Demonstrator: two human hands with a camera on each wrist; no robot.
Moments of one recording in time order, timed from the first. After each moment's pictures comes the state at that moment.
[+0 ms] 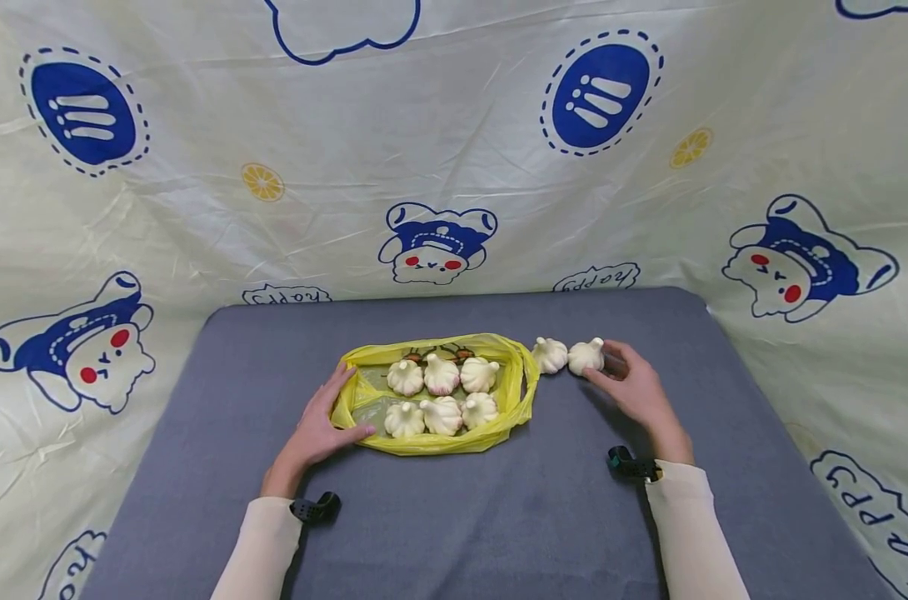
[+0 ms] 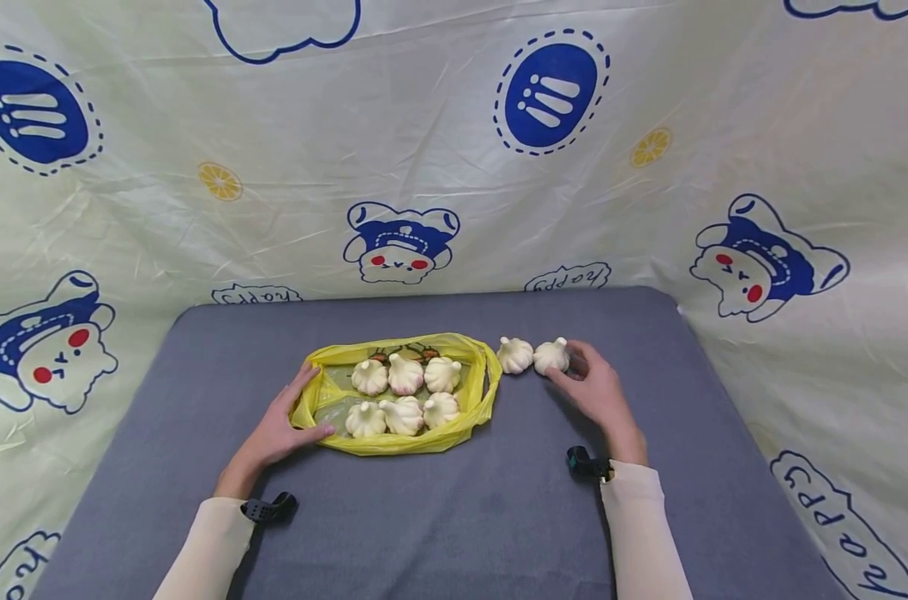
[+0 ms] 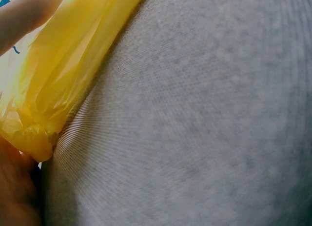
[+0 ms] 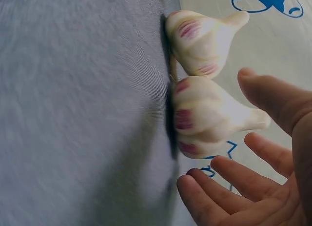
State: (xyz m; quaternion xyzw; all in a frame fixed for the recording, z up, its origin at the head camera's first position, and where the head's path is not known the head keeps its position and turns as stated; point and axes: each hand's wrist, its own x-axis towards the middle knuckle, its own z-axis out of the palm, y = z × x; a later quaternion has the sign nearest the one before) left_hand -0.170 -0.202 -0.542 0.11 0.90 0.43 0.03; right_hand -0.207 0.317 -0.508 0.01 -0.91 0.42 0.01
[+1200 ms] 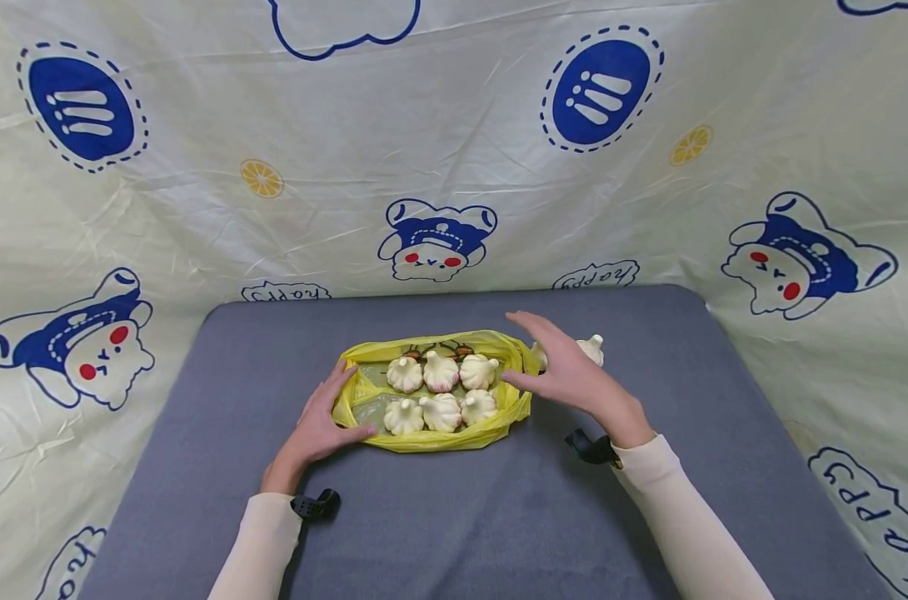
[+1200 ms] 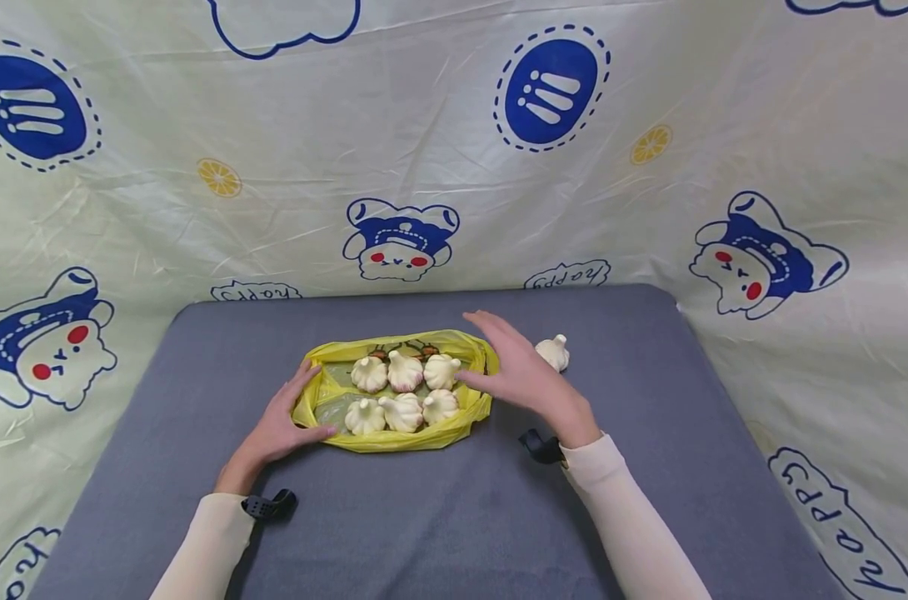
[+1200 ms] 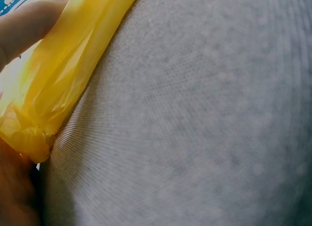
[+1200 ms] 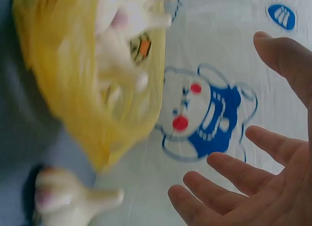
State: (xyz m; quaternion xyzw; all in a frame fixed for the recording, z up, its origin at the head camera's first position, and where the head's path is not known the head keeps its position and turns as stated) left_hand -0.169 -0.200 -0.540 0.11 0.90 0.41 0.05; right_hand -0.199 0.202 -0.417 0.21 -0.92 0.32 -0.03
